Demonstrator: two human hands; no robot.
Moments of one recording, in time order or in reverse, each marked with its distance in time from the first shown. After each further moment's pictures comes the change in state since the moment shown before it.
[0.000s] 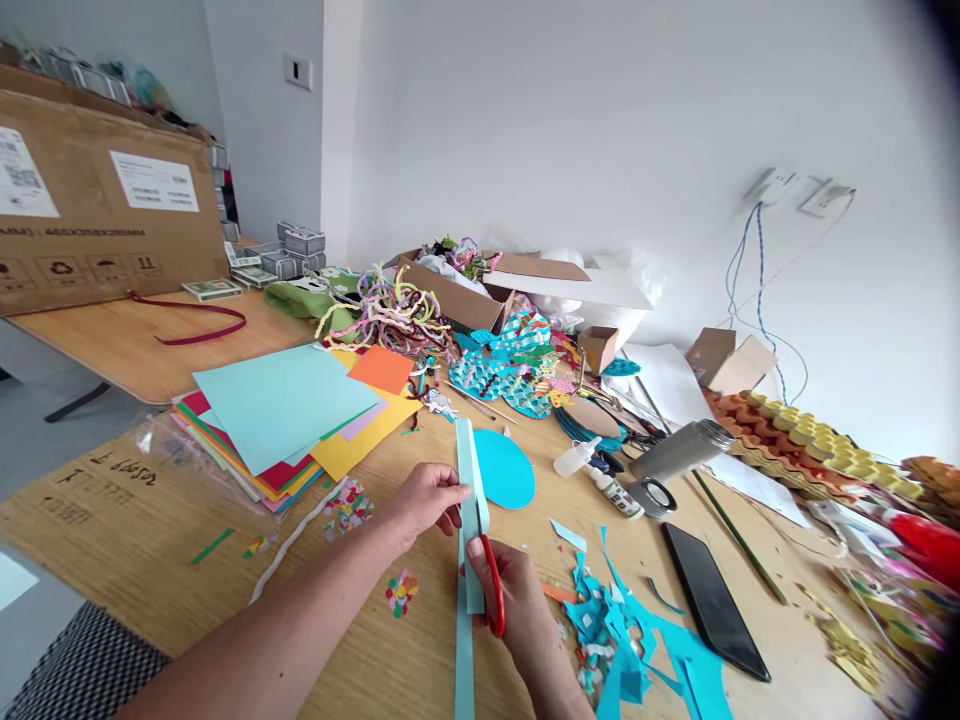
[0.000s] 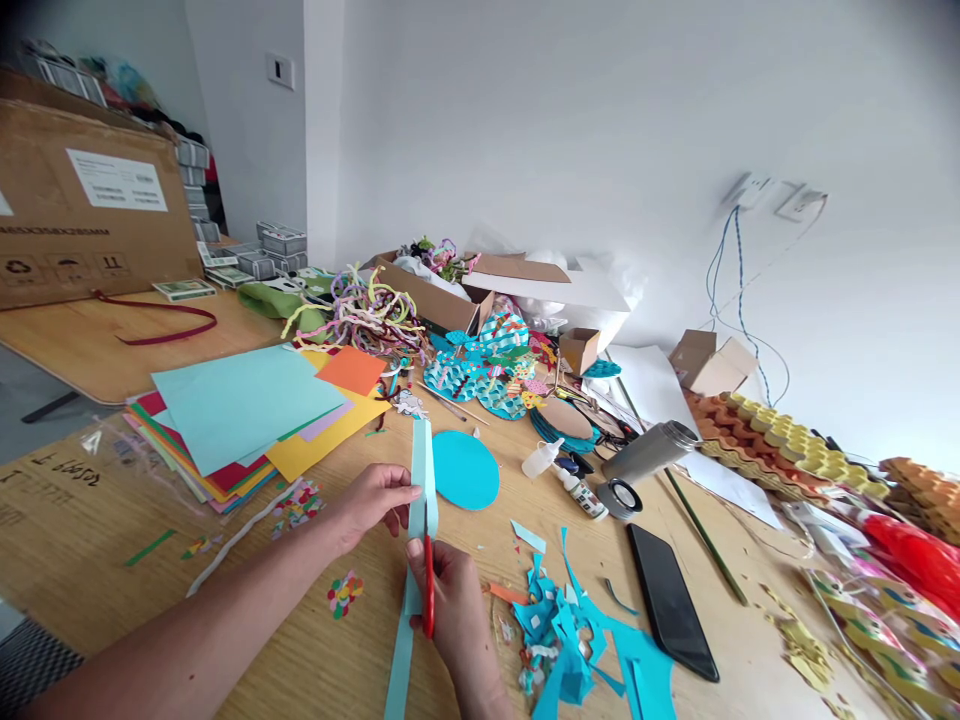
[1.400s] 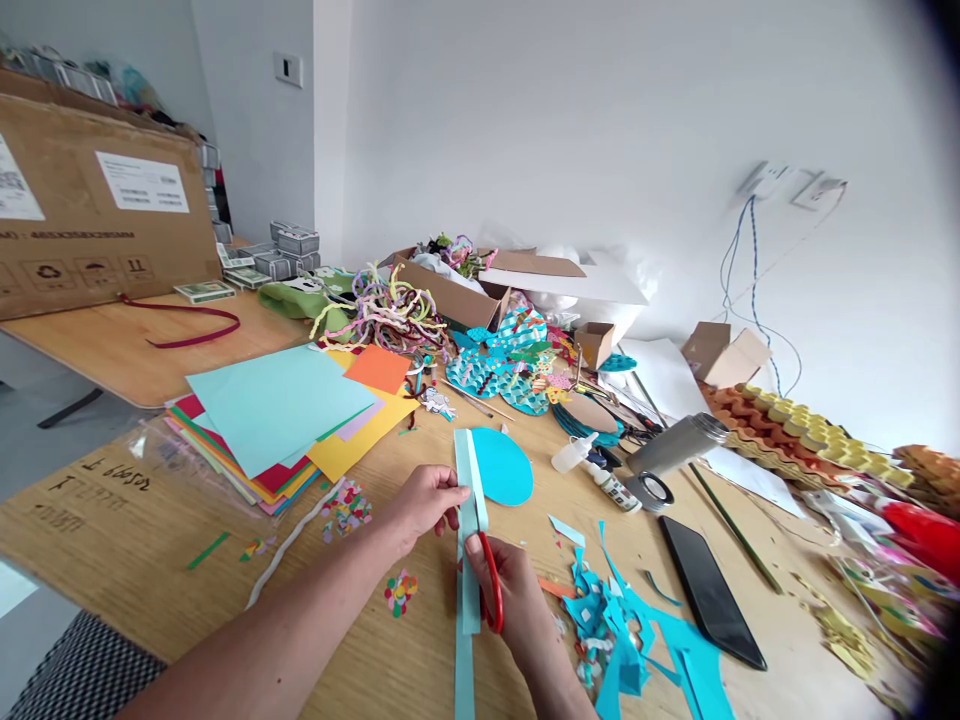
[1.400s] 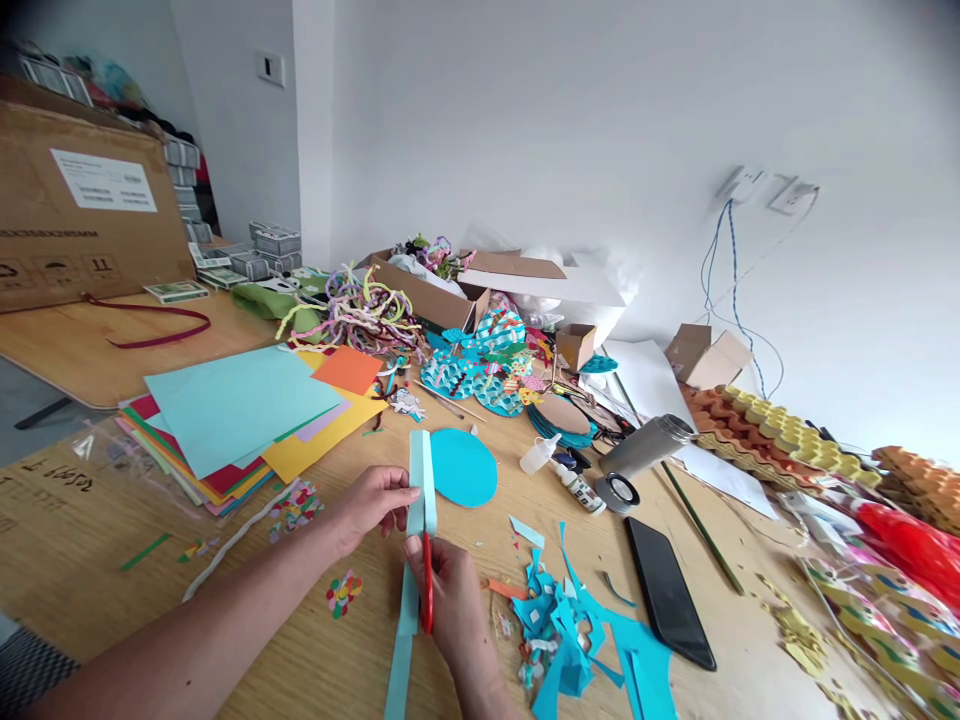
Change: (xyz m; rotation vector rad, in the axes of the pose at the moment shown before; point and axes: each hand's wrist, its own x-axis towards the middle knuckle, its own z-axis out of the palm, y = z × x) left_hand -0.001 -0.002 0.002 0.023 -0.014 0.015; right_hand 0.003 0.006 -0.005 -0.036 0.002 -0.139
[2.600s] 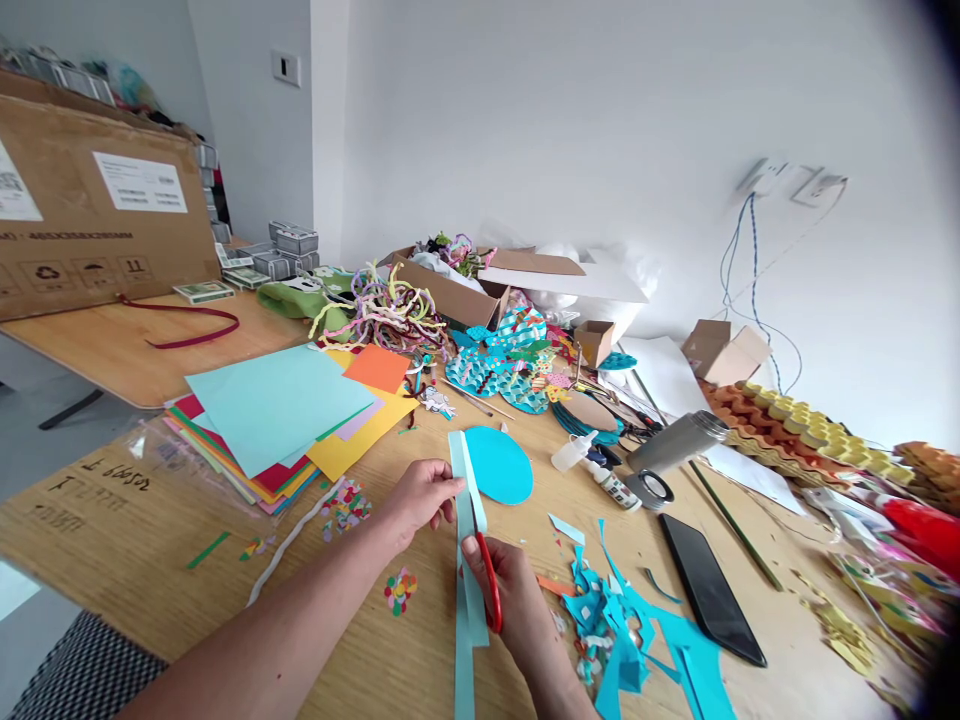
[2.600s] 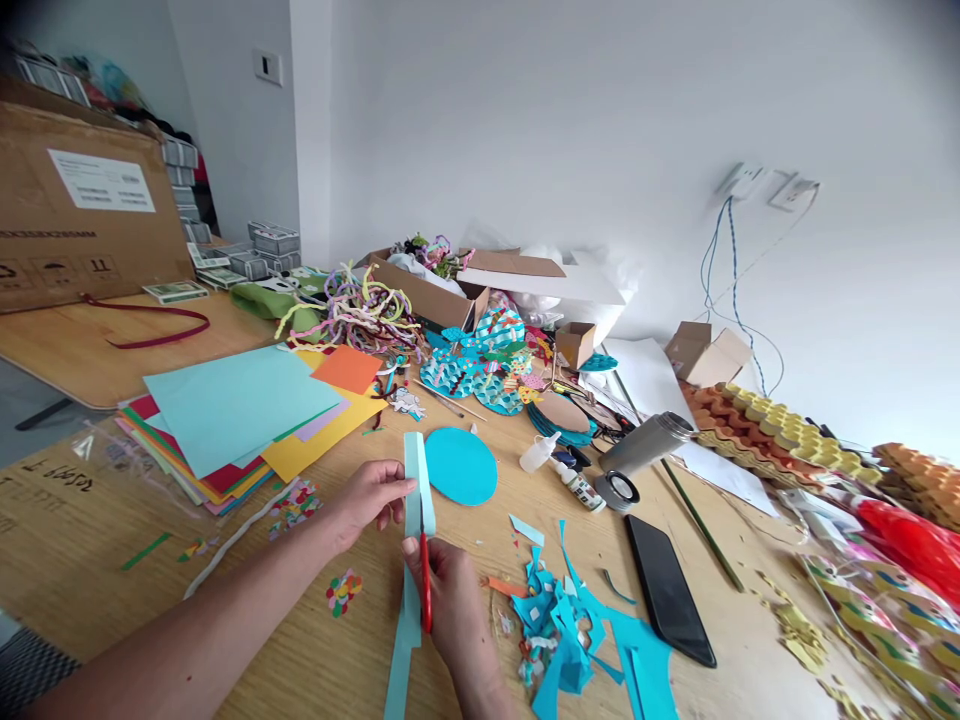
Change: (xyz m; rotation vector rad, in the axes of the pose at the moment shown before) left_hand -0.001 0.004 -0.003 0.012 0.052 0.022; right_hand -0.002 -0.004 0.000 0.003 -0.022 0.019
